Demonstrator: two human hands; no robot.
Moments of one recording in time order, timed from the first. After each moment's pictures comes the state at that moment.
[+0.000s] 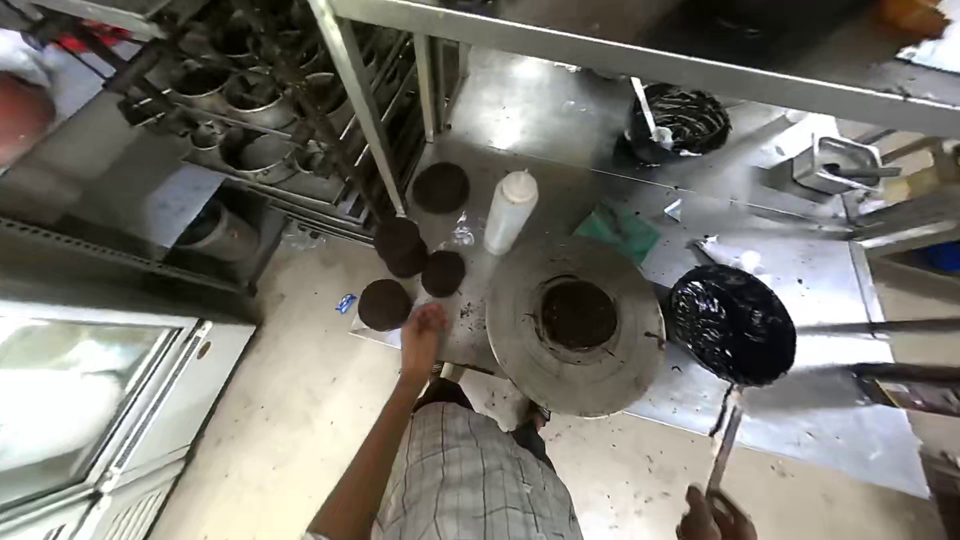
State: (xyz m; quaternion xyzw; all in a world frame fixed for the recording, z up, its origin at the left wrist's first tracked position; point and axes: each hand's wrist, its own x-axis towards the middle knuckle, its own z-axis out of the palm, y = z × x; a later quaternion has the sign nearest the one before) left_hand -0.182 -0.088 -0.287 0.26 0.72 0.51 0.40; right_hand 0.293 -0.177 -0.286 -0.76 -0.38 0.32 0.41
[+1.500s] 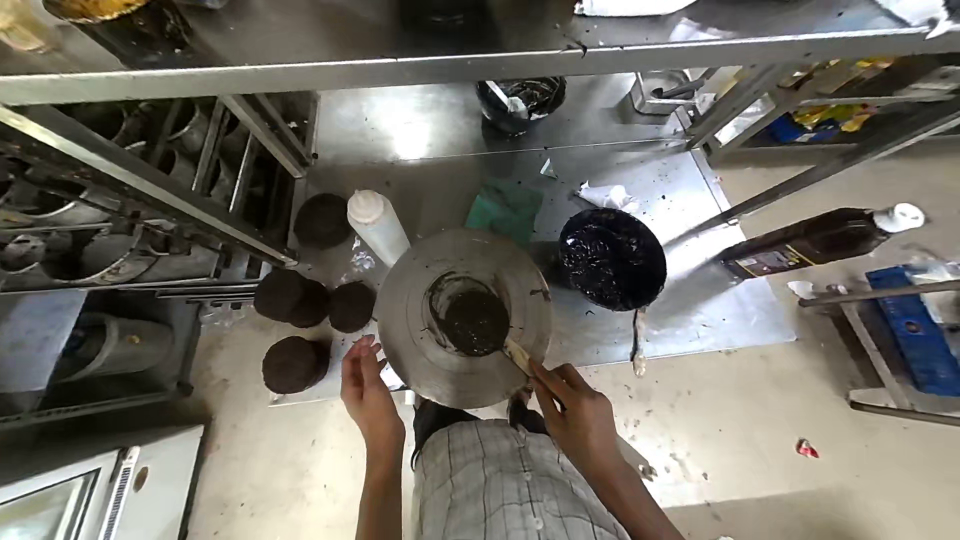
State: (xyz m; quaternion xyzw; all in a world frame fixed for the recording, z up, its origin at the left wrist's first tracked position) left_hand -0.080 -0.072 -0.230 0.20 0.69 0.63 0.30; right_hand 0.213 -0.089 -0.236 -0.61 -0.74 0.16 0.23
